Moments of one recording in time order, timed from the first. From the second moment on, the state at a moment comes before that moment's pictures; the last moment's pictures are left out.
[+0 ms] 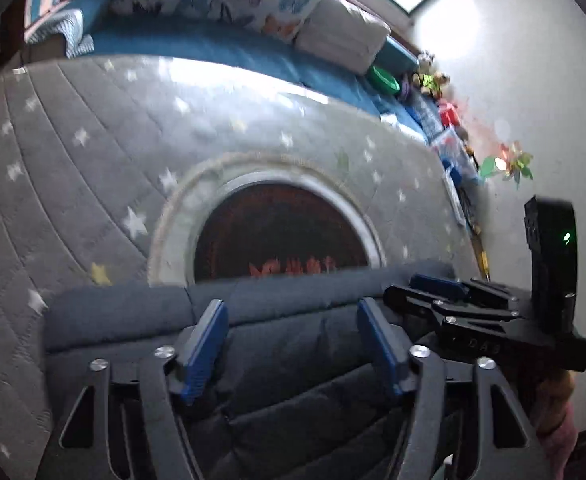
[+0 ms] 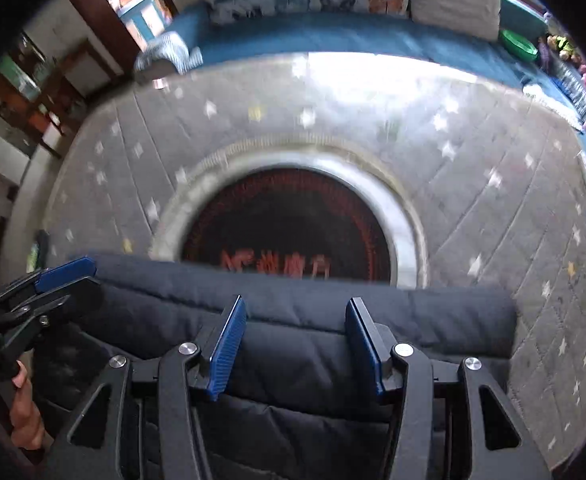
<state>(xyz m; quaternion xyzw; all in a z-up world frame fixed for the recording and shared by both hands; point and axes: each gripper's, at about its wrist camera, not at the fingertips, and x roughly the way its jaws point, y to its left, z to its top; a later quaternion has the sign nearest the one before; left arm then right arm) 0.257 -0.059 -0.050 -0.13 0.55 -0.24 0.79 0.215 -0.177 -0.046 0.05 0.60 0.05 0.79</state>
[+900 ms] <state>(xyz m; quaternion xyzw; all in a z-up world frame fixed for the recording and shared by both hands) 0.054 -0.018 -0.111 -0.05 0.43 -0.24 0.87 0.036 -0.188 -0.068 0.03 0.53 0.10 0.84</state>
